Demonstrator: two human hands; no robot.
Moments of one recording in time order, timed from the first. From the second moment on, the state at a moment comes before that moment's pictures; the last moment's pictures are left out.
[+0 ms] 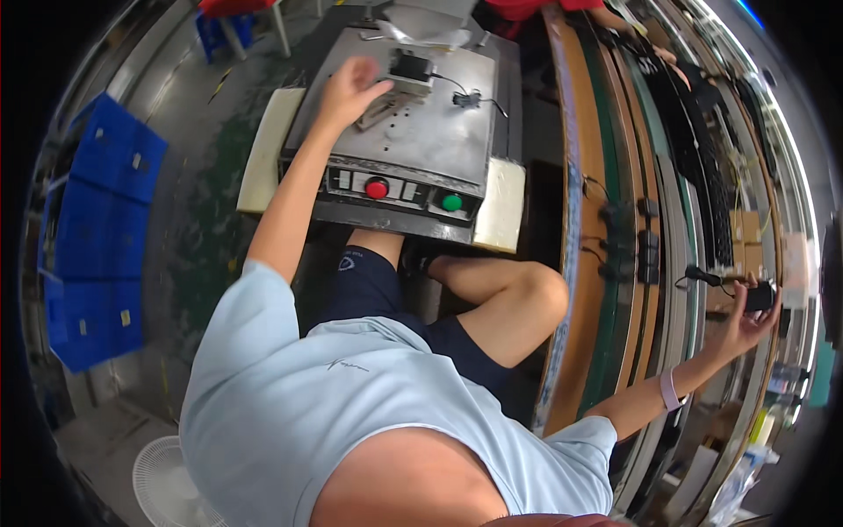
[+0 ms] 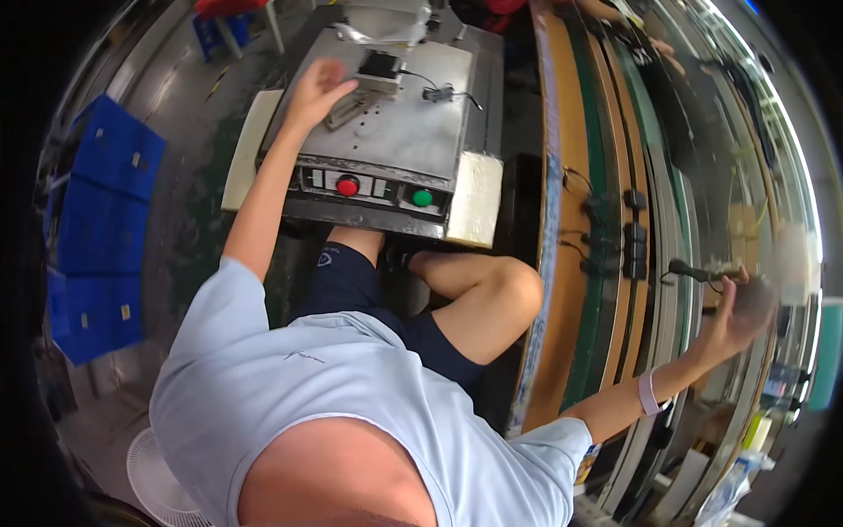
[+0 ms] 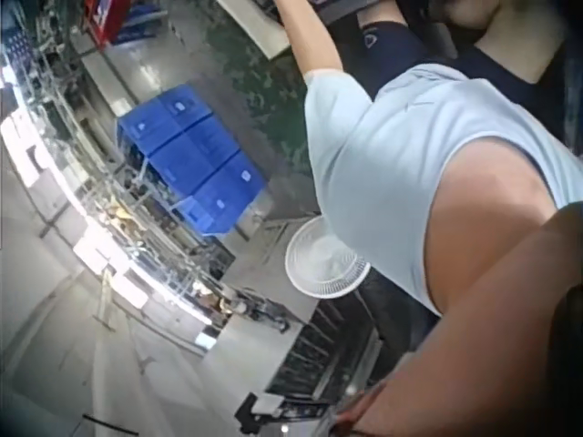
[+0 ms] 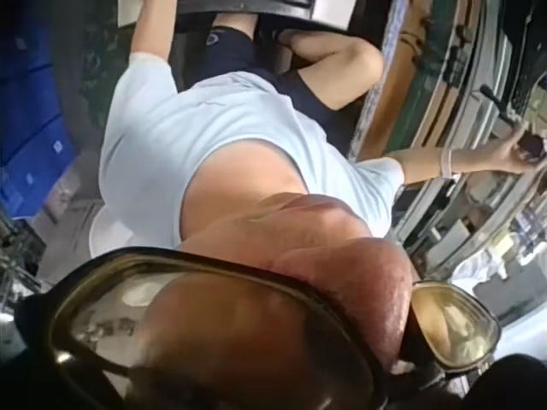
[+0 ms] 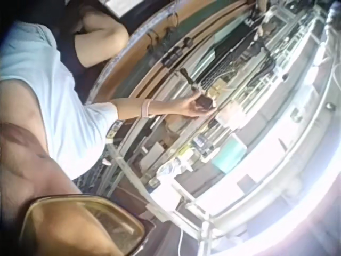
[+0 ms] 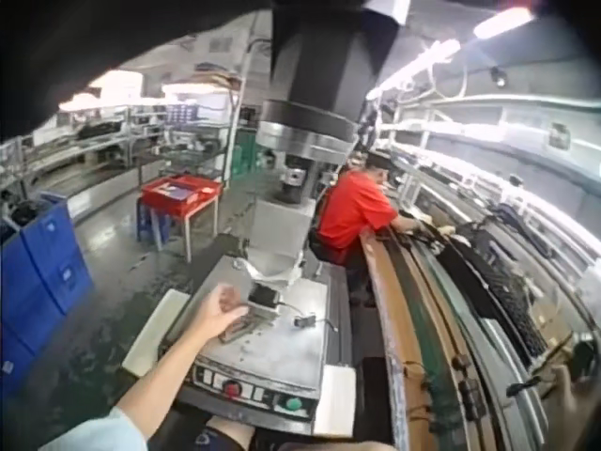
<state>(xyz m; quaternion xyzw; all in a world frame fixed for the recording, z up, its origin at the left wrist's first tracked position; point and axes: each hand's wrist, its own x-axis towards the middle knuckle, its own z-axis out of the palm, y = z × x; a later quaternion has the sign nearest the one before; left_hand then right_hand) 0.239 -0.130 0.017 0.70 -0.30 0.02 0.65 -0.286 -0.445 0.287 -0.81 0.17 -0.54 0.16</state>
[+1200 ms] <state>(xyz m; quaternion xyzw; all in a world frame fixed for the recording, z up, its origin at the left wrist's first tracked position) 0.078 -0.029 0.003 0.66 -0.20 -0.03 0.72 -0.023 -0.295 0.067 -0.98 -0.16 -0.08 -0.04</state>
